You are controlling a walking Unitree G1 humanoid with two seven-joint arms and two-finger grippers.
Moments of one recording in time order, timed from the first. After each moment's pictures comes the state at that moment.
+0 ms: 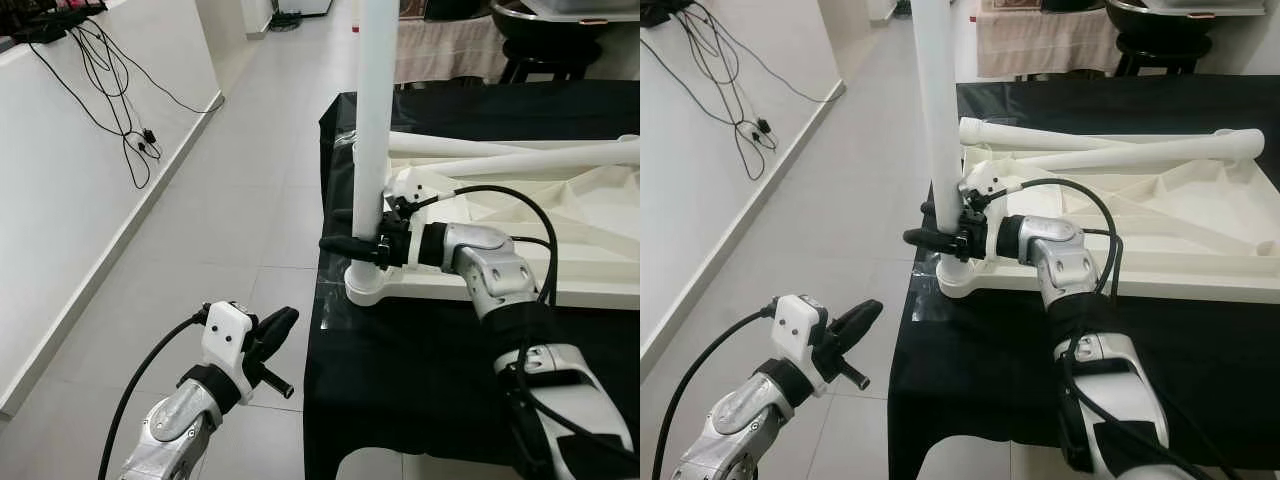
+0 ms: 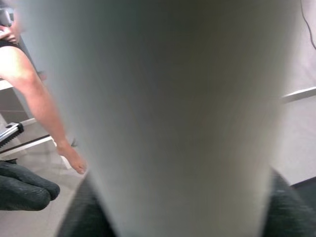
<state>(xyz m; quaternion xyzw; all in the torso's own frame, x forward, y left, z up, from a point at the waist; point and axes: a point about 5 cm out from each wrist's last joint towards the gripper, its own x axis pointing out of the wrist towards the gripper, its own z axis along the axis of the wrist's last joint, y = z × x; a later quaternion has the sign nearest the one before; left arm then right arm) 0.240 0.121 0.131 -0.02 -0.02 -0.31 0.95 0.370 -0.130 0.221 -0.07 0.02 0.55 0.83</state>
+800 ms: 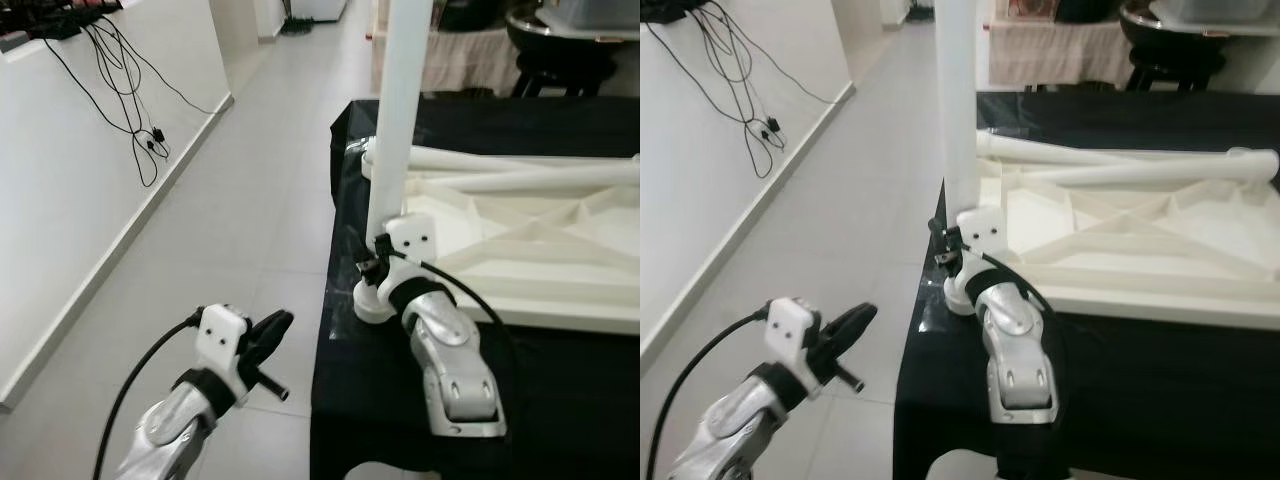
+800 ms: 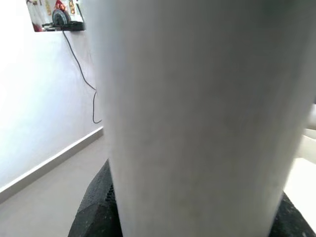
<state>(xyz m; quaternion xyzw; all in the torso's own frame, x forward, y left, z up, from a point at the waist) 0.242 0.124 0.136 -0.02 -0.02 -0.31 0.95 0.317 -0.096 0.193 -0.06 -0.06 0.16 0.98</state>
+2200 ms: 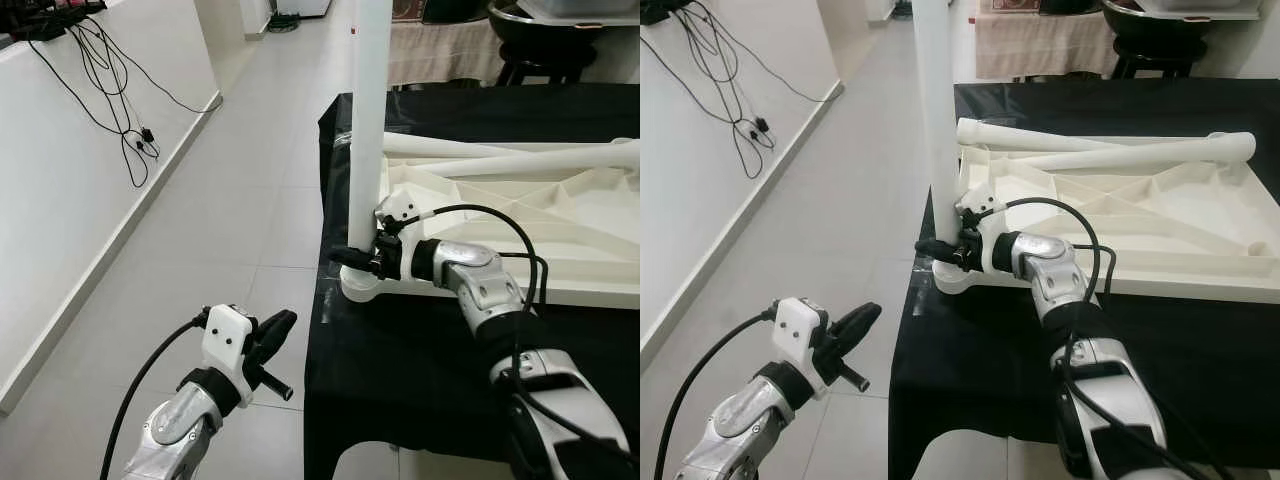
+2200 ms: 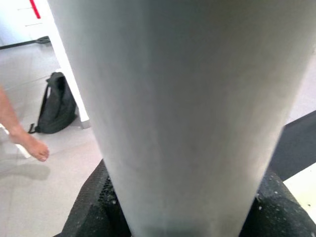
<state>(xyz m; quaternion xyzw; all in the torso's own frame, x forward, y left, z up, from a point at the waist) 0.238 0.121 0.126 -0.02 -0.01 -0.30 0.95 0.375 -0.146 0.184 -0.09 0.07 0.42 0.90</state>
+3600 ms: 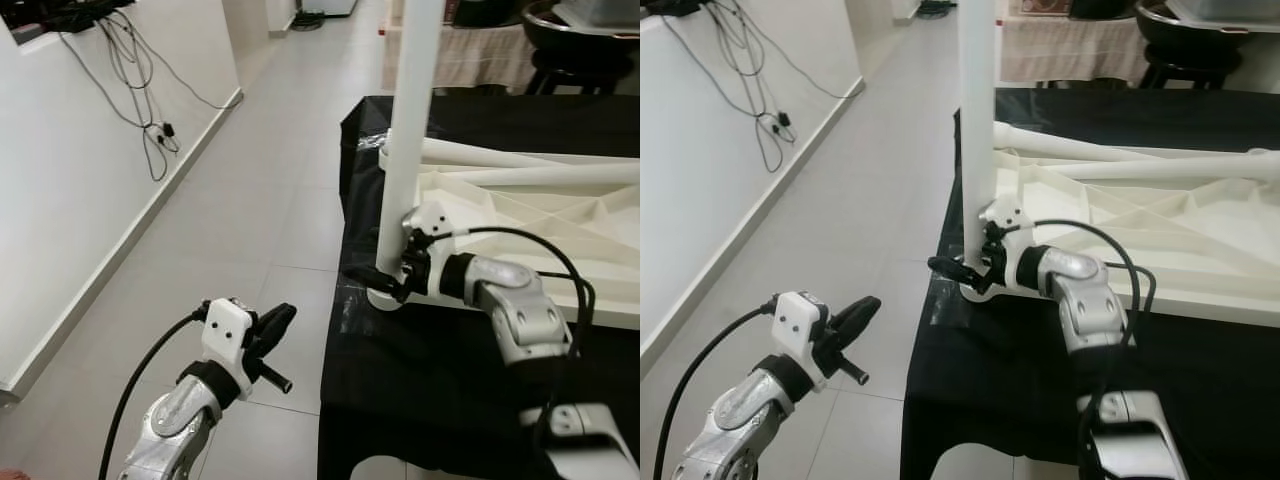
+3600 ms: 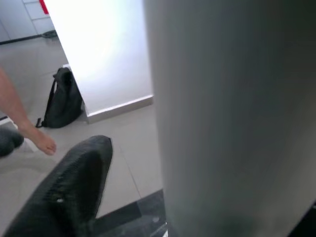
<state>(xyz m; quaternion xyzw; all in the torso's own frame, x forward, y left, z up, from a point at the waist) 0.243 0.121 0.129 -0.02 -0.02 -0.30 0.95 0.354 -0.159 0.201 -0.09 0.06 0.45 0.89</state>
